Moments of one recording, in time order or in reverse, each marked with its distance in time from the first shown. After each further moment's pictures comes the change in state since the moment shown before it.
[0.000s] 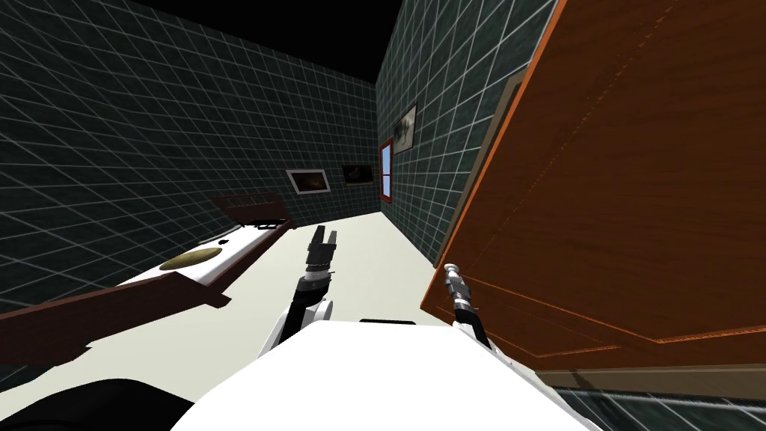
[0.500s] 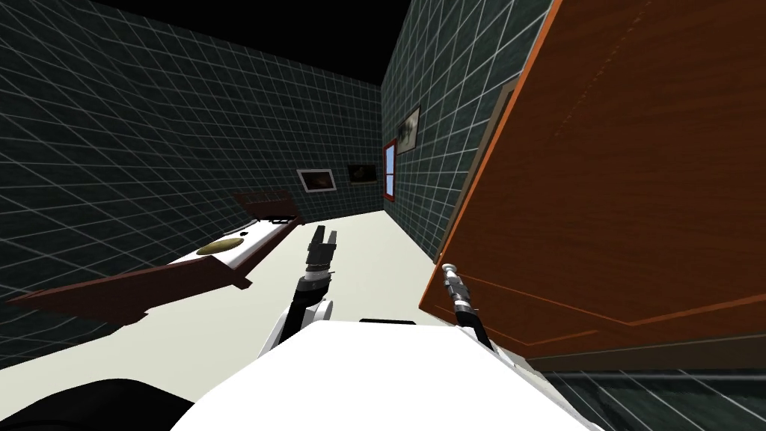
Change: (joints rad) arm 0.021 -0.031 0.056 -0.017 0.028 -0.016 -0.049
